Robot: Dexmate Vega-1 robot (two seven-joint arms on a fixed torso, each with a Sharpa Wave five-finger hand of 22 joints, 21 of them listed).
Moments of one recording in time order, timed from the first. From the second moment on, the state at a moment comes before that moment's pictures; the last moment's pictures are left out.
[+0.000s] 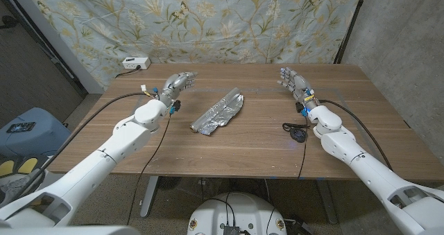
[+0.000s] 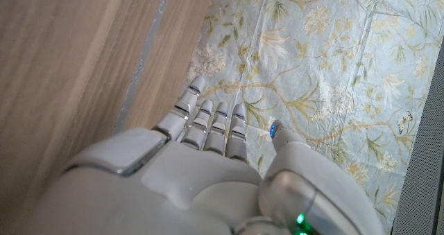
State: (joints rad) left arm 0.87 0.69 0.40 -1.70 -0.46 0.08 0.24; left_hand 0.72 0.07 0.55 -0.18 0.26 0.41 0.17 0.22 0.18 0.38 0.11 0.30 0.25 0.41 0.11 0.26 0.21 0.37 0.18 0.29 0.20; right arm -0.80 -0.52 -0.39 -1.28 0.59 0.33 0.03; right_hand 0.36 0.14 0.40 0.06 0.19 0.34 -0.04 0.20 0.19 0.27 -0.04 0.19 0.21 0.20 -0.04 0.19 0.26 0.35 -0.04 0.40 0.17
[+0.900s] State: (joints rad) left arm 0.82 0.66 0.48 -1.88 -0.31 0.39 0.40; left_hand 0.81 0.09 0.53 -0.18 0.30 0.46 0.18 0.22 0.19 0.44 0.11 0.34 0.29 0.50 0.11 0.33 0.25 0.41 0.19 0.32 0.21; right arm -0.72 -0.52 -0.39 -1.15 0.62 0.35 0.17; right_hand 0.36 0.14 0.39 0.05 0.19 0.34 -0.04 0.20 0.19 0.27 -0.04 0.19 0.20 0.19 -0.04 0.19 0.25 0.35 -0.04 0.39 0.17
